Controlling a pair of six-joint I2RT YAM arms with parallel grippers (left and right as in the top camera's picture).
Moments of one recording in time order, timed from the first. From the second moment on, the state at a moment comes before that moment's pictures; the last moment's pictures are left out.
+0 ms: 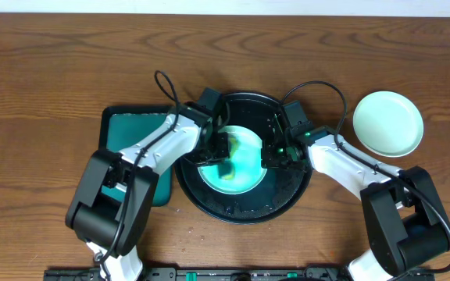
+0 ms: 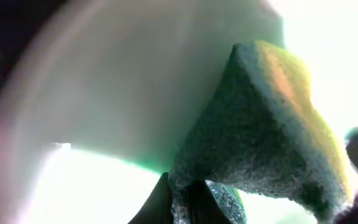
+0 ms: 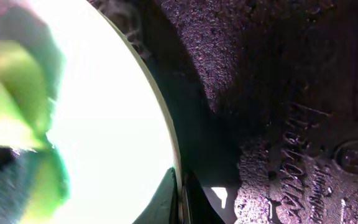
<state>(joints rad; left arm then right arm) -0.47 1.89 1.18 -0.76 0.25 -0.57 0.43 1.76 0.94 -0.45 -0.27 0.46</state>
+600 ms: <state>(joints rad) -0.48 1.91 1.17 -0.84 0.47 -0.39 0.43 1.76 0.94 -0.45 -0.27 0.46</state>
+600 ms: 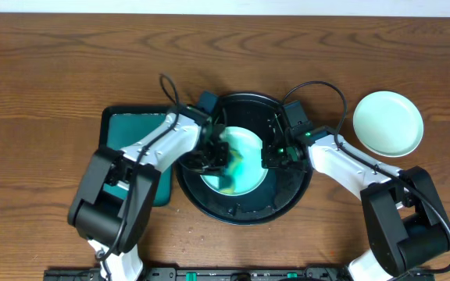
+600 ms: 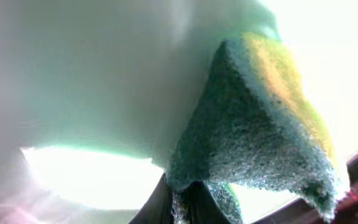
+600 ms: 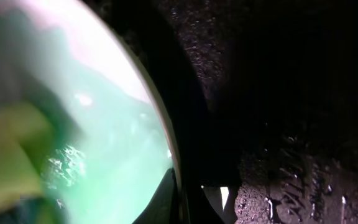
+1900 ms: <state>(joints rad) -0.48 1.88 1.19 -0.81 0.00 -0.58 0.43 1.76 0.94 -0.48 -0.27 0.46</state>
